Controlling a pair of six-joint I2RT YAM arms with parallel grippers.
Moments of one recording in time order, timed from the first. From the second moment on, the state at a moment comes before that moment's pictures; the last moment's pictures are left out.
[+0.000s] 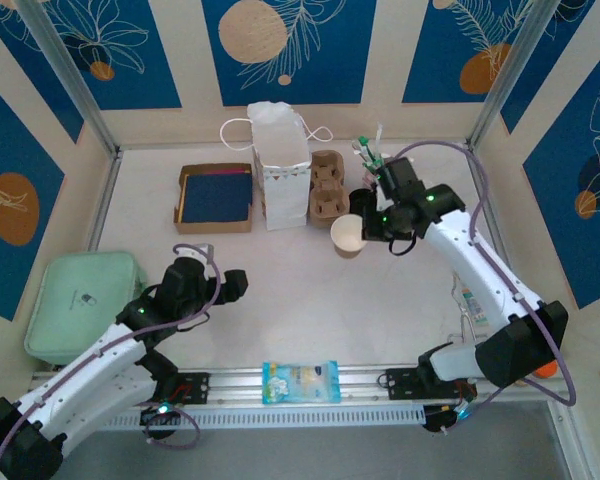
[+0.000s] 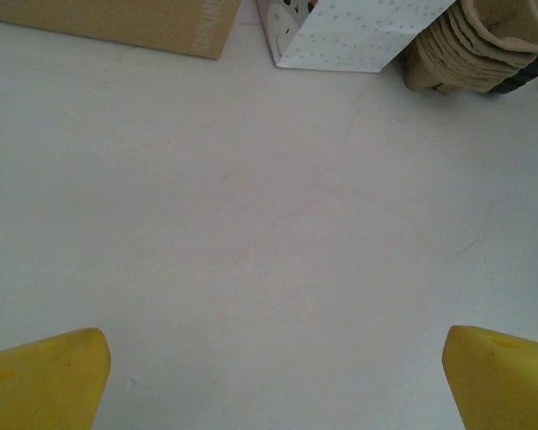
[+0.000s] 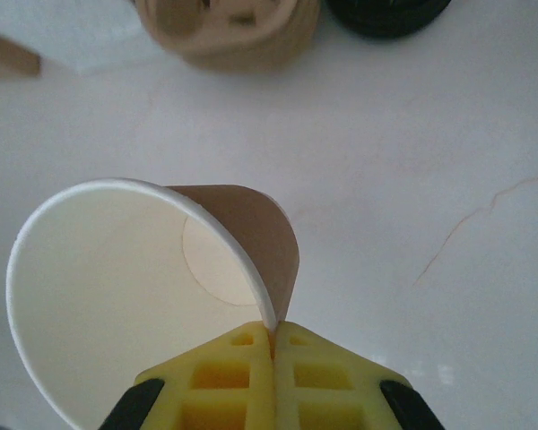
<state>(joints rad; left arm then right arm) -0.62 0.71 0.48 -0.43 -0.08 -0.63 0.43 1.35 1.32 -1.10 -0.06 0.42</state>
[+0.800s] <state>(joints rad) -0.62 0.81 0.47 -0.38 -0.08 -0.60 0.66 1.50 1.24 -1.03 0.03 0.55</state>
